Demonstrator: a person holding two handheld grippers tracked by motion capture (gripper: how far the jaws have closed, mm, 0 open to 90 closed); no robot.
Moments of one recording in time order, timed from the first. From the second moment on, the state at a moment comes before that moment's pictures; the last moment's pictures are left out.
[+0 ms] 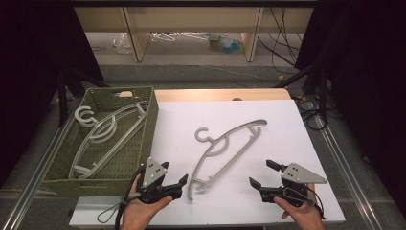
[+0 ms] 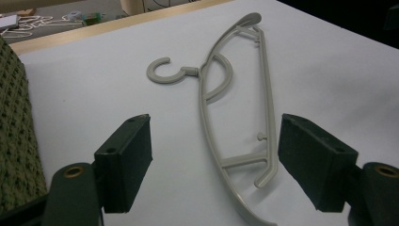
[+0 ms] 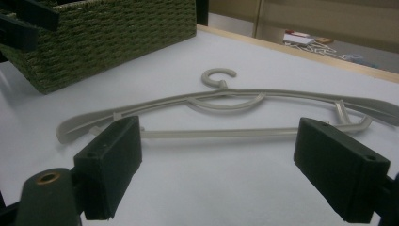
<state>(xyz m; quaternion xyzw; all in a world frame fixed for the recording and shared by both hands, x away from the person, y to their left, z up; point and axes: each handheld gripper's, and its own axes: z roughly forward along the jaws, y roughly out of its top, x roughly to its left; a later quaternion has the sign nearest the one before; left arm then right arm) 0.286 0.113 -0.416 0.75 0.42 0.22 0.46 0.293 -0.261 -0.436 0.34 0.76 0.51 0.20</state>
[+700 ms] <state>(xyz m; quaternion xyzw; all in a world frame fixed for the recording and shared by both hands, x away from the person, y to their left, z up) 0.377 0.082 -0.446 0.82 0.42 0.15 0.36 0.292 -0.261 -0.435 0.34 0.76 0.51 0.21</state>
